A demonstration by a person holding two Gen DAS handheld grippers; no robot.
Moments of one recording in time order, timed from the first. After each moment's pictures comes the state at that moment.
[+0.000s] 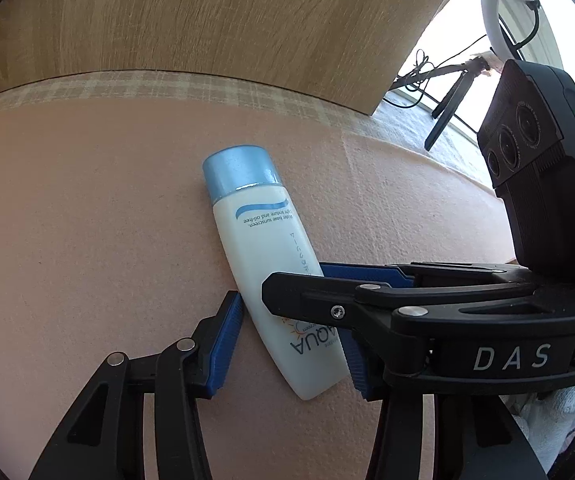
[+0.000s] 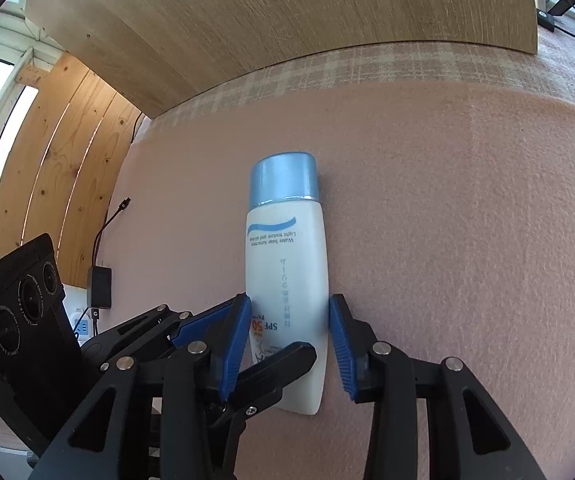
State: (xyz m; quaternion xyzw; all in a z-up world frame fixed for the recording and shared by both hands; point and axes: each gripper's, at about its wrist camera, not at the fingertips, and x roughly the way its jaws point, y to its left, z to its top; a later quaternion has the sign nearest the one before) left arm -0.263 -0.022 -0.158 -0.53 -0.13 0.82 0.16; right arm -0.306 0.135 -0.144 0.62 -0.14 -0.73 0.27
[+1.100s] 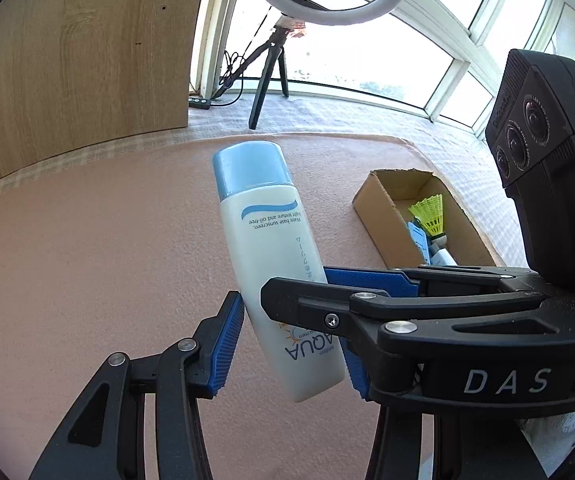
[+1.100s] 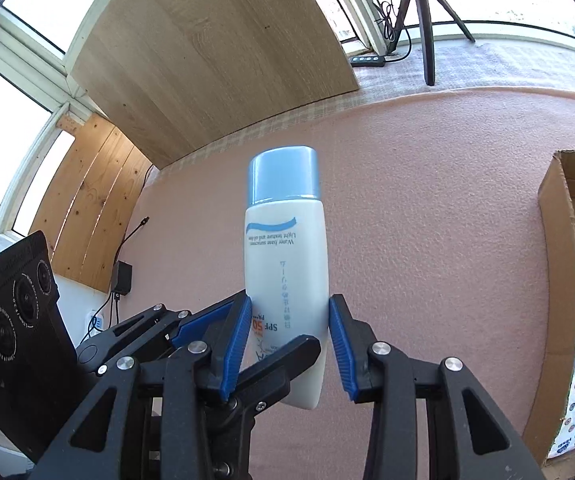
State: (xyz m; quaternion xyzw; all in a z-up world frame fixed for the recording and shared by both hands) left arm -0.126 0.154 -0.056 -0.47 -0.02 0.84 0.26; right arm -0.122 0.260 -0.041 0.53 -0.19 -0.81 0.18
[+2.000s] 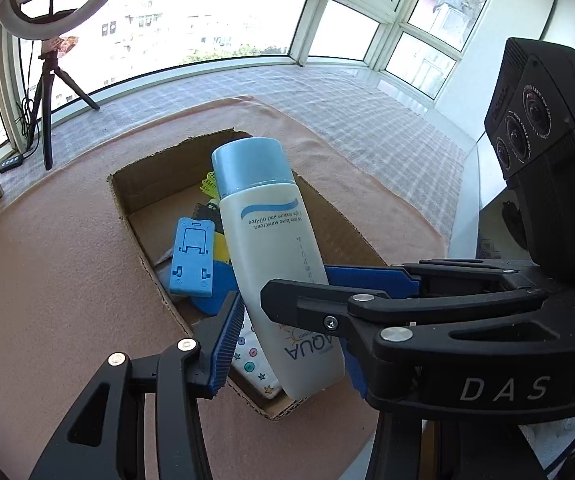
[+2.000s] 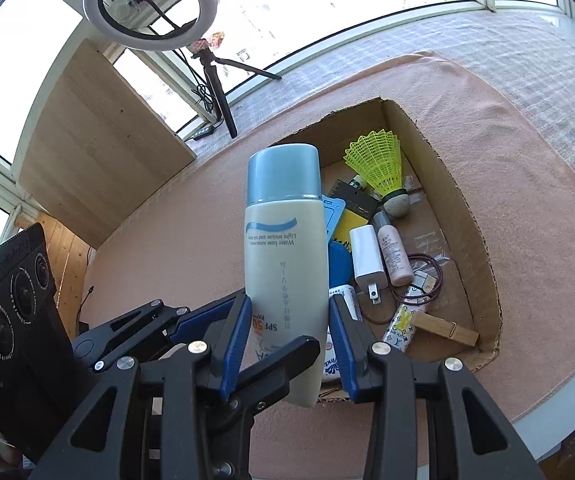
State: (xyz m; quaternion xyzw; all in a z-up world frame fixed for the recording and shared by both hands) left arm -0.045 0.401 -0.047 -0.46 0.08 0.78 0.42; right arm -0.021 0.473 -0.036 0.48 -0.27 -0.83 0.02
